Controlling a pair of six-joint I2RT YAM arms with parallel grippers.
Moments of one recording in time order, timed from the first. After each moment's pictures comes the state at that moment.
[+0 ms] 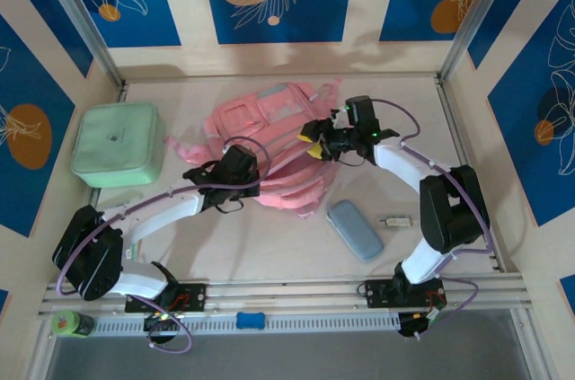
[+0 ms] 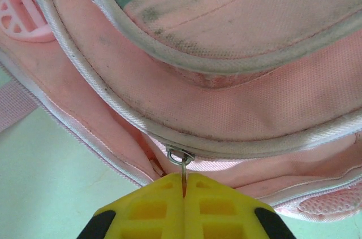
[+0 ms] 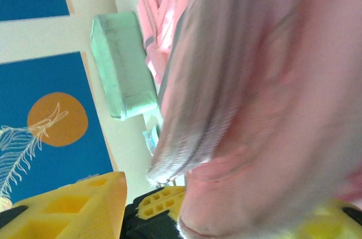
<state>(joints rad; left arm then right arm) -0.72 1.38 0.88 -0.44 -0.15 -0.67 0.37 1.64 1.07 -0.13 -0.71 1.08</state>
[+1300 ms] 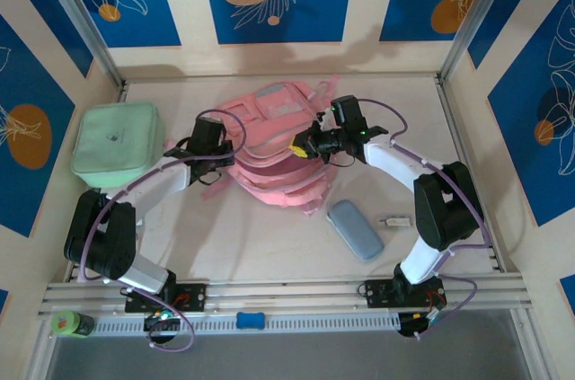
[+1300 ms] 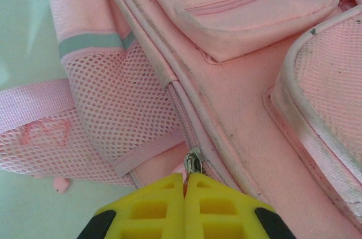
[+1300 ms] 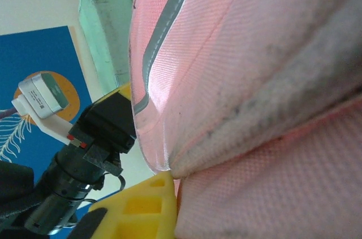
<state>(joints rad) -0.38 1.50 0.94 -0.29 -0.13 -0.44 0.41 1.67 1.14 -0.23 -0.73 1.06</state>
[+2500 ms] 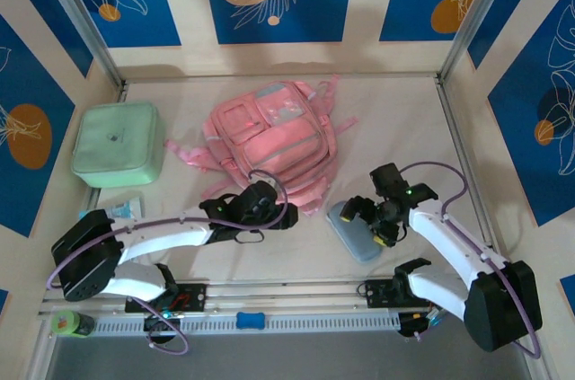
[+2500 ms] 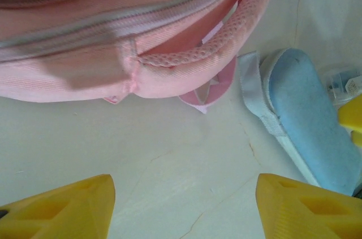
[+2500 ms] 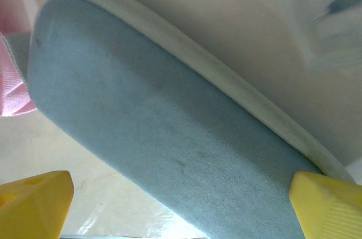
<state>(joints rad) -1.03 1.35 0.71 -0.15 -0.08 -0.89 0.36 1.02 0.60 -0.91 -0.27 0.89</state>
